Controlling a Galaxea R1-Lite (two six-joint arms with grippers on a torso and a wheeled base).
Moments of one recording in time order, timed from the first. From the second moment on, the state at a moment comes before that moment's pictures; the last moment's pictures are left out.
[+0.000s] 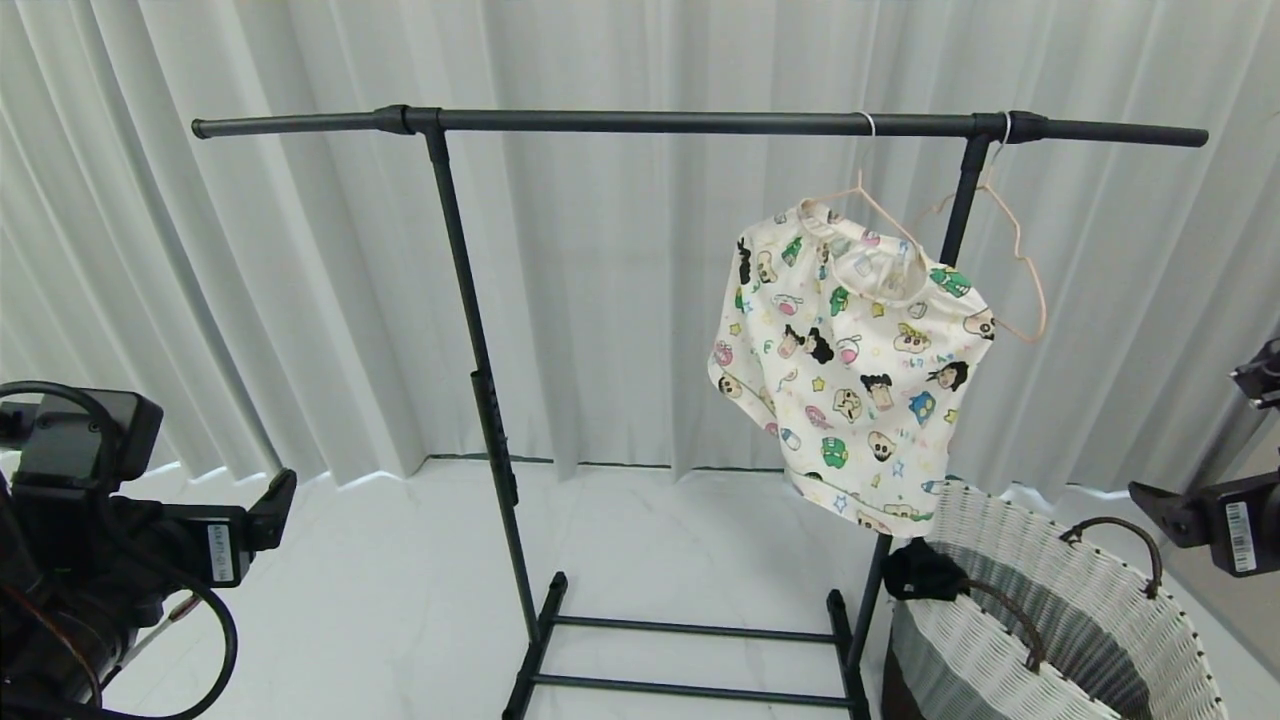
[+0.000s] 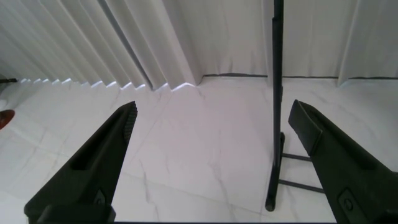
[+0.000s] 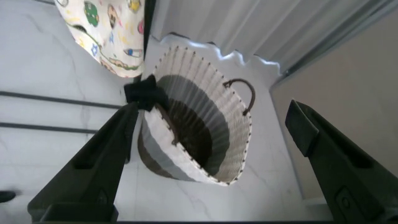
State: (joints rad) left arm -0.10 1.28 -0.24 -0.84 0.38 0.25; right arm 0.37 1.14 -0.65 -0.06 -0.50 -0.10
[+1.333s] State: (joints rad) left arm -0.26 1.29 -0.21 -0.84 0.38 0.25; right arm 0.36 1.11 -0.52 -0.07 -0.50 -0.12
